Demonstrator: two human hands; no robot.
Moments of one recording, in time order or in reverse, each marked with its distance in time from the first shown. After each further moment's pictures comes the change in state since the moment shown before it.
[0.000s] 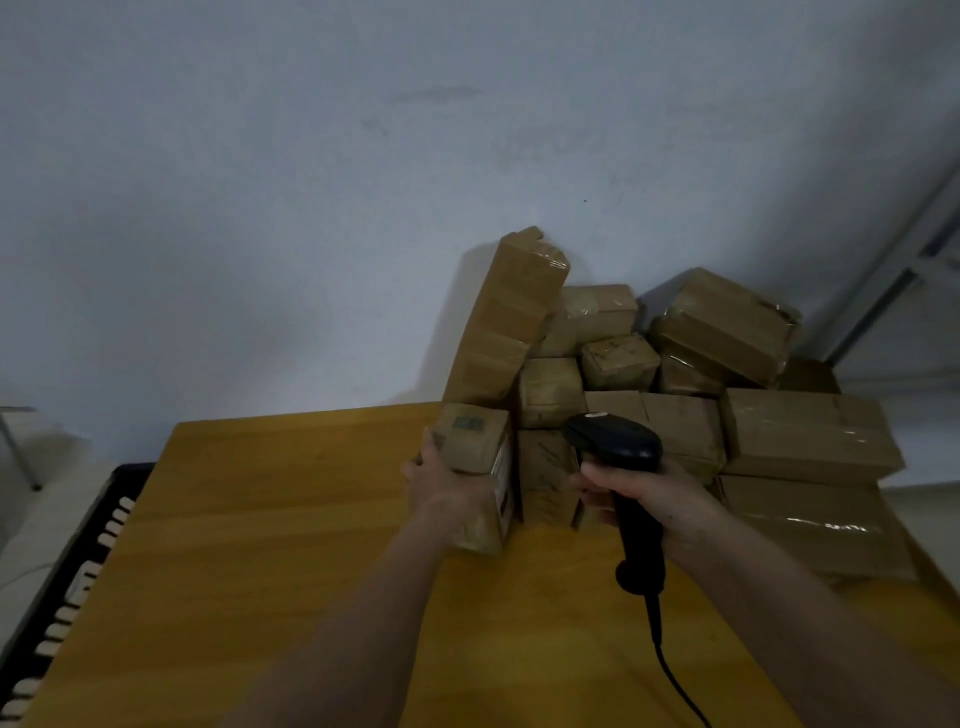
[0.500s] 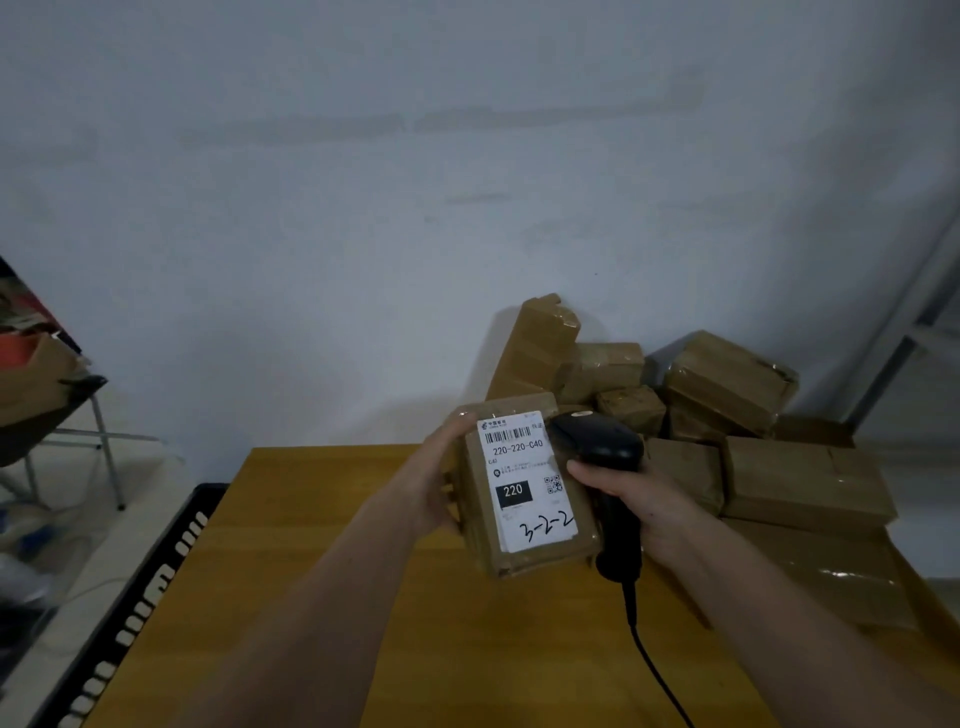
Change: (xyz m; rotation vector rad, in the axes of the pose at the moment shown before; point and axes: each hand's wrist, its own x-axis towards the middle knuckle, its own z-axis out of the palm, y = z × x) left_hand -0.084 0.038 -0.089 -0.657 -0.416 -0.049; right_hand -0.045 -0.035 0.008 0.111 -0.145 -0.044
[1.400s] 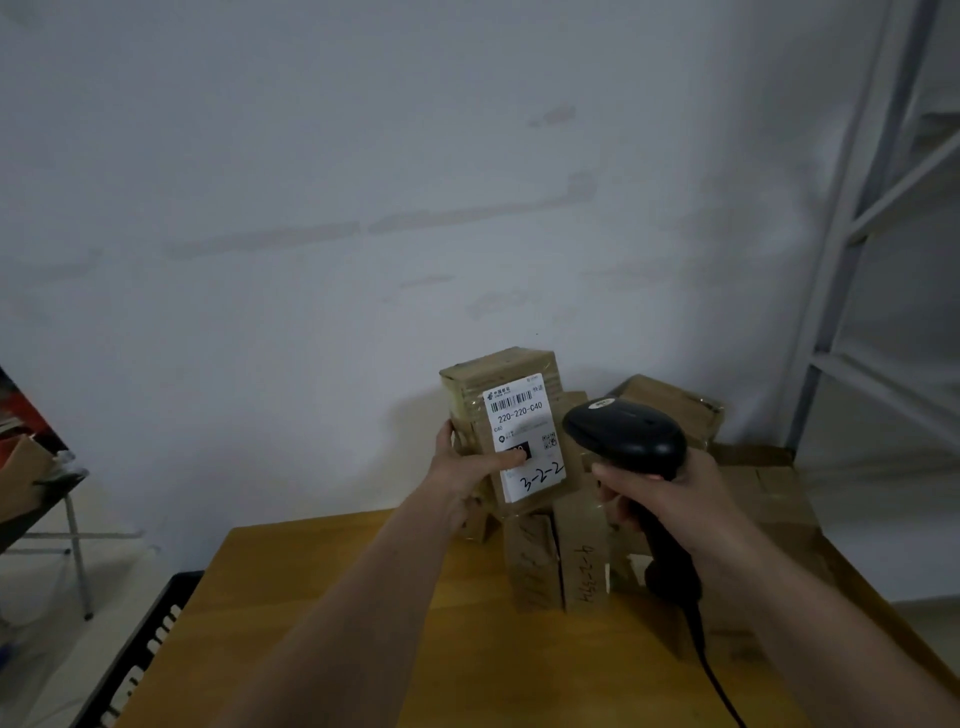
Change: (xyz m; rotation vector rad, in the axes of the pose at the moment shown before) left_hand -0.035 0.031 0.099 0.059 0.058 0.316; right_hand -0.107 -0.043 -0.052 -0.227 0.115 -0.486
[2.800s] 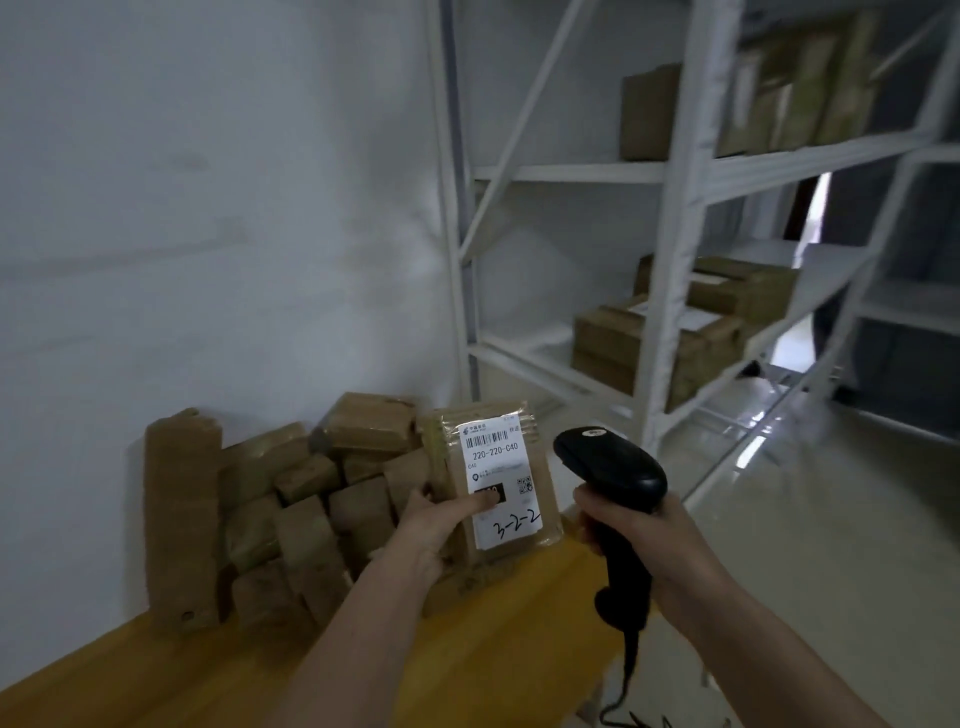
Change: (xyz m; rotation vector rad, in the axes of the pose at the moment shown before) left_hand -0.128 -0.082 0.209 0.149 -0.543 -0.169; right_hand -0.201 0.024 -0.158 0.242 0.648 0.065
